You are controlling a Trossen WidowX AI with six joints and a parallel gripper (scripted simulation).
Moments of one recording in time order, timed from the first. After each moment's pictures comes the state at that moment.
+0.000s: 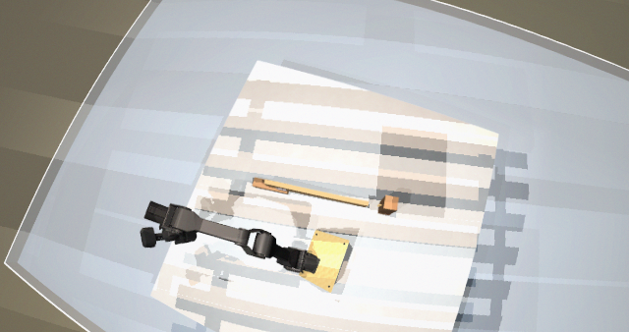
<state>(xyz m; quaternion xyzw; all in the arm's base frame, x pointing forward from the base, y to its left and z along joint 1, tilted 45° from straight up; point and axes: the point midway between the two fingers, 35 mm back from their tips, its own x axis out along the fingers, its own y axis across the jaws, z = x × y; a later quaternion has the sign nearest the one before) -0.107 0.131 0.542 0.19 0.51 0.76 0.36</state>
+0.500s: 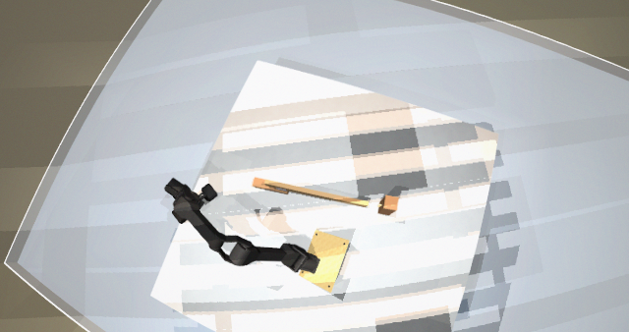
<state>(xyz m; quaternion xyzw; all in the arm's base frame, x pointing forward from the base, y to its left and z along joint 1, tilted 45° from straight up) 0.030 0.283 0.448 0.01 0.32 0.69 0.65</state>
